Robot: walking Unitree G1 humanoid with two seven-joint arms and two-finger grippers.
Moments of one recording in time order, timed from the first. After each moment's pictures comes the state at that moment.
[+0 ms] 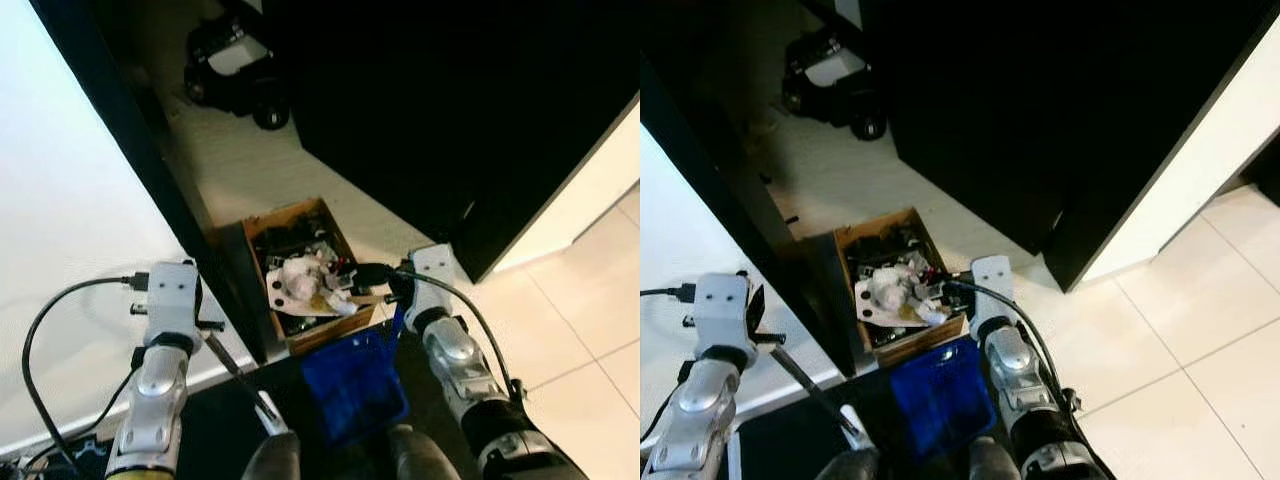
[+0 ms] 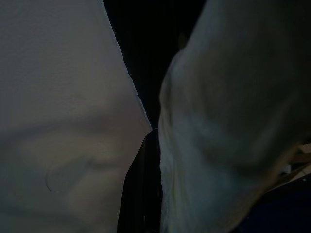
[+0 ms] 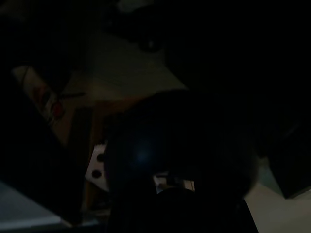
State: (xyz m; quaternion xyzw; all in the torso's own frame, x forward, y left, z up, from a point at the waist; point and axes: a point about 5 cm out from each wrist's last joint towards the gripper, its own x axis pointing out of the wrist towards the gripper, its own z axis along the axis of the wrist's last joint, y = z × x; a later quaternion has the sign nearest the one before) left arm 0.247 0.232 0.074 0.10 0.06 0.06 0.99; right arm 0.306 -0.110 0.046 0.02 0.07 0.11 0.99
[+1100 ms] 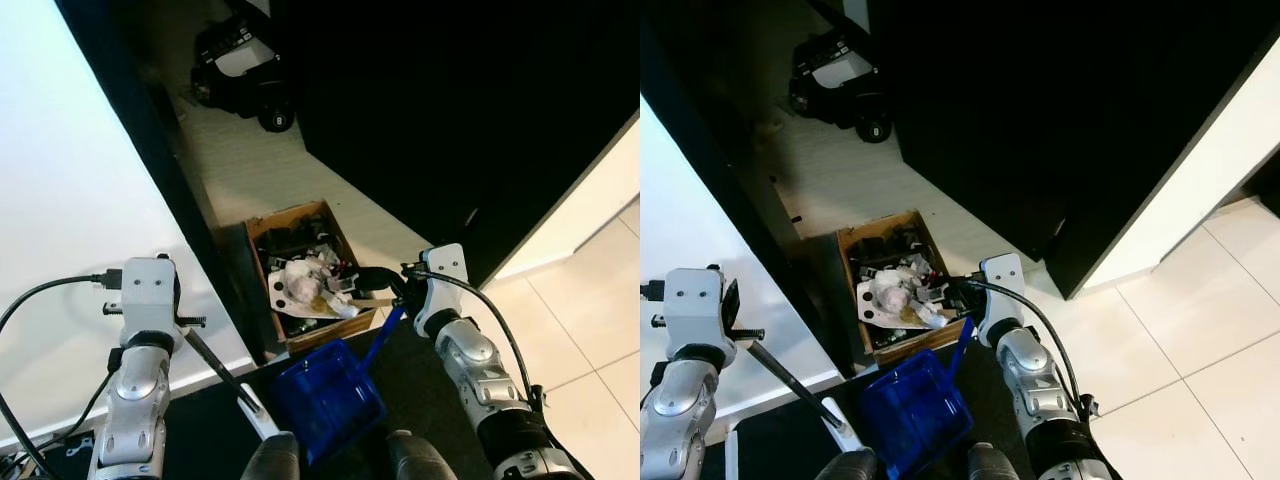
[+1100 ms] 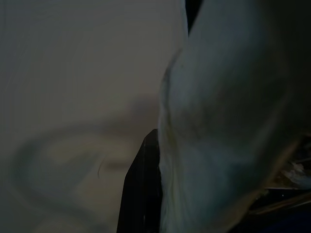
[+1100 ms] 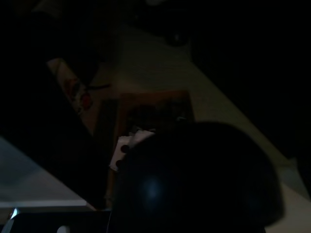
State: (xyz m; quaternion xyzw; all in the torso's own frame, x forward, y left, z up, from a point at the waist) left arm 0.235 0.247 0.091 0.12 0.05 0.10 0.99; right arm 0.301 -0.123 0.050 0.02 0.09 0.15 0.98
